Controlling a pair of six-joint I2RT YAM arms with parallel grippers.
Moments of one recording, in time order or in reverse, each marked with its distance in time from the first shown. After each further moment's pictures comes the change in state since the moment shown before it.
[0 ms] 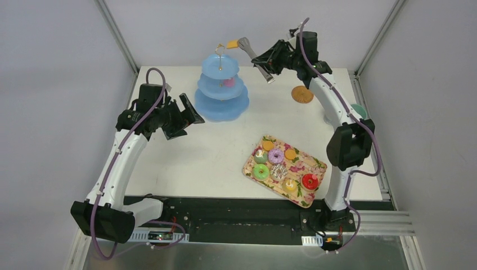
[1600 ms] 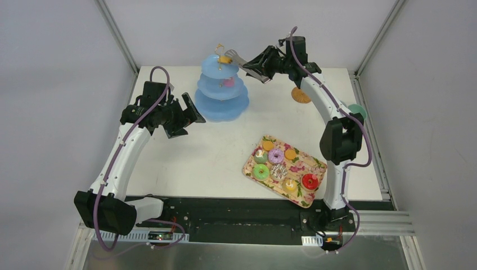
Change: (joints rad) left arm 0.000 0.066 0.024 -0.011 -0.002 0.019; right arm 0.048 0.116 0.054 -0.043 -0.064 0.108
